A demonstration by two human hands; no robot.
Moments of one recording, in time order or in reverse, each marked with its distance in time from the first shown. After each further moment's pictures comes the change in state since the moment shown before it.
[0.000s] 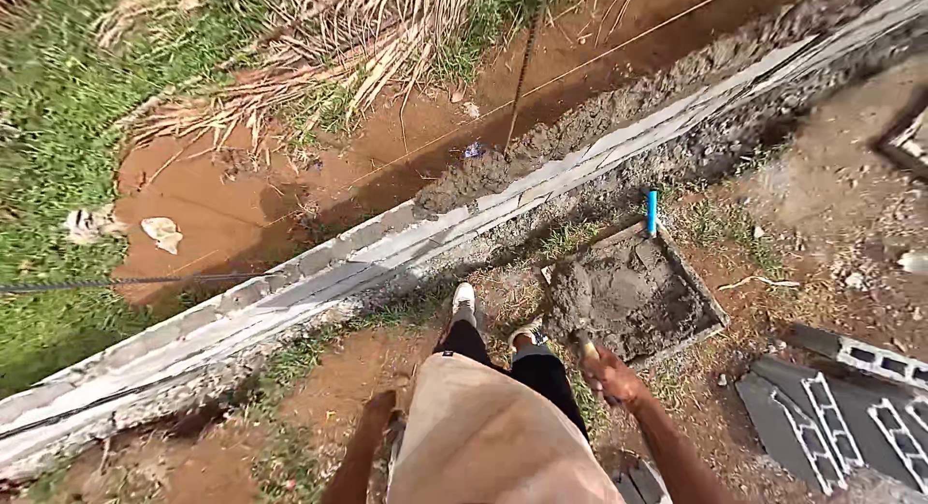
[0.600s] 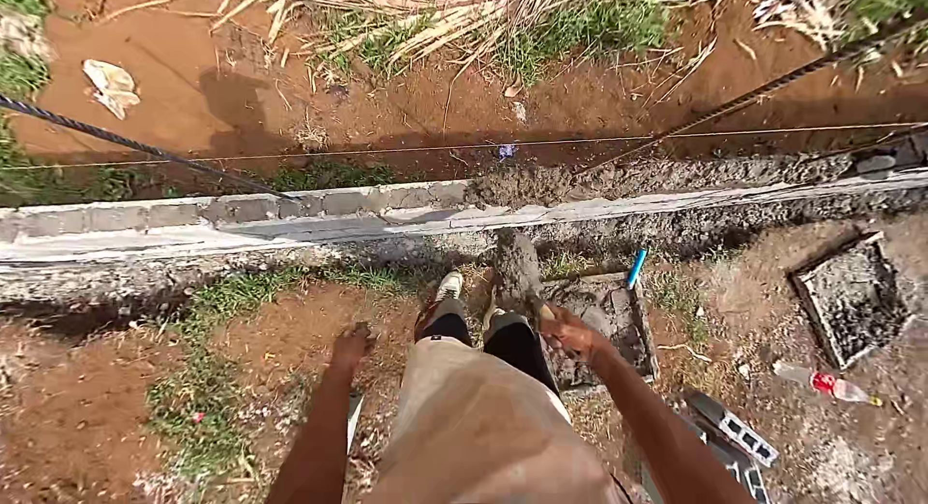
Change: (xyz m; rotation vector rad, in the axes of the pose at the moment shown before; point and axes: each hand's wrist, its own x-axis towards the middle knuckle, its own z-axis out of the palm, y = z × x) left_hand 0.066 0.020 -0.079 -0.530 0.078 0.037; right_hand 0.072 -0.147 0.165 -0.444 -0.254 0.154
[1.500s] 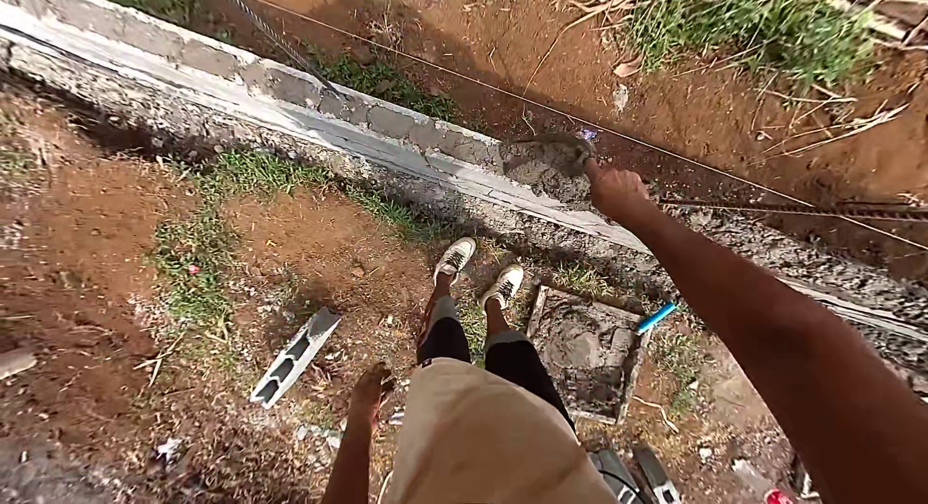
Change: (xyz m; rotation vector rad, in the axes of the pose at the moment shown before) left_hand -0.118 -0.169 0.098 -0.433 0.206 -0.395; right_hand 0.202 -0.246 -0.054 -1.806 0.385 -0.187
